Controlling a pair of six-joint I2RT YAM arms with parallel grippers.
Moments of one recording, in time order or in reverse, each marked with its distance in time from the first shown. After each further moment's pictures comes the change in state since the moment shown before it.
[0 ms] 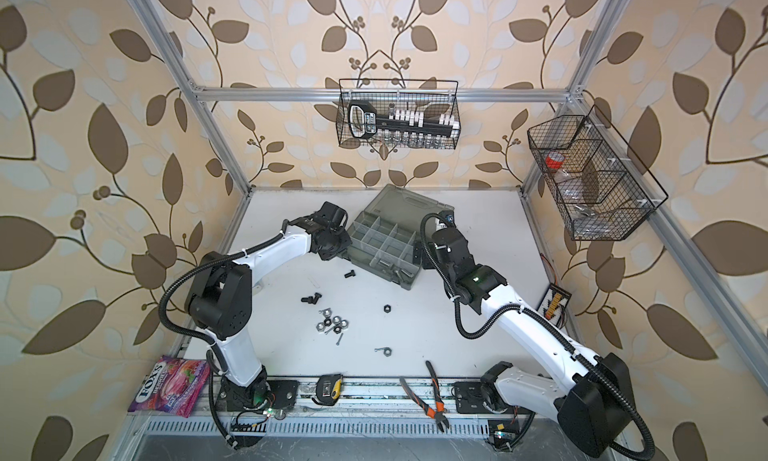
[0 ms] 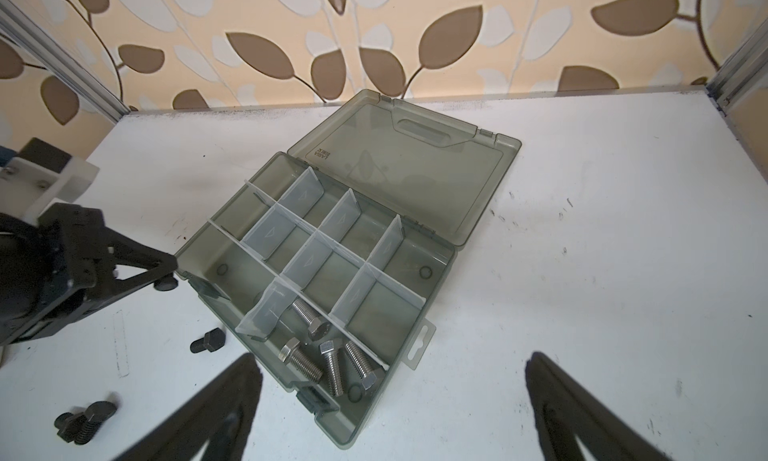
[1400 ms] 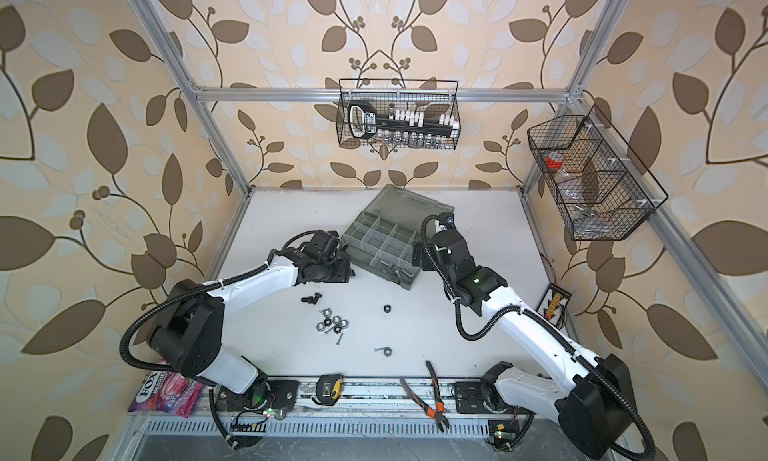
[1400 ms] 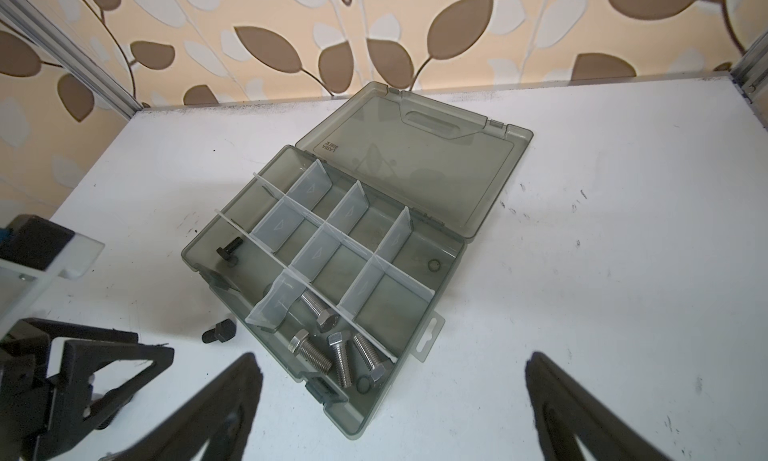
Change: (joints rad) left arm -0.071 -0.295 -0.426 0.133 0.064 0.538; right arm -0.001 -0.006 -0.014 0.004 -0.028 0.013
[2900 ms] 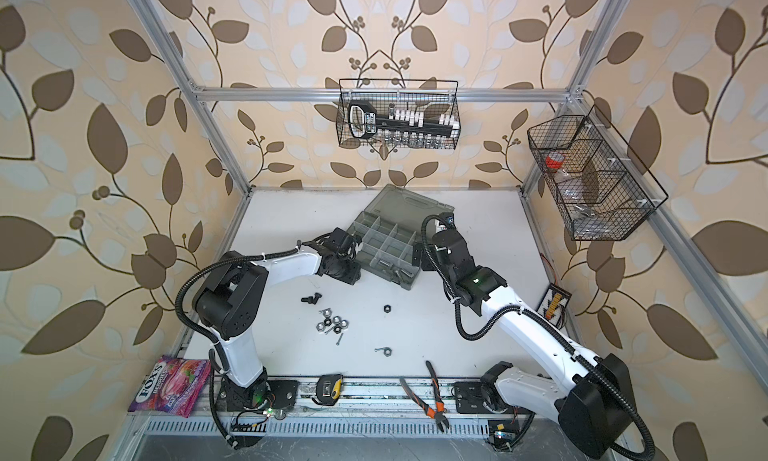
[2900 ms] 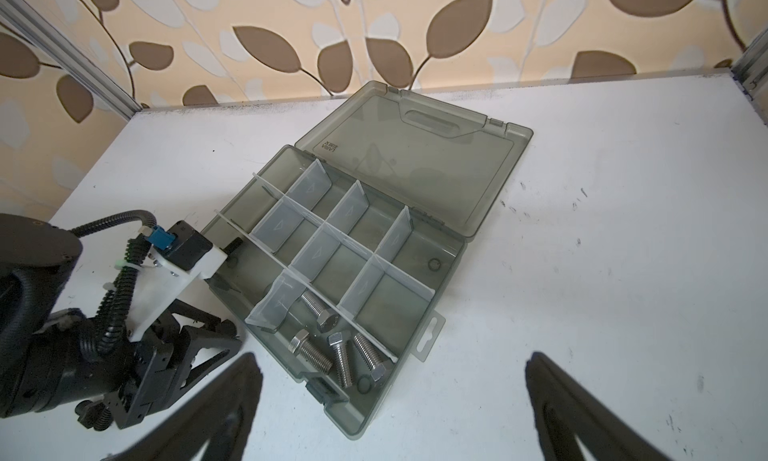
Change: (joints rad) left arm -0.012 0.285 0.146 0.055 0.076 0.259; right arm 0.000 0.002 0.000 0.000 0.001 0.004
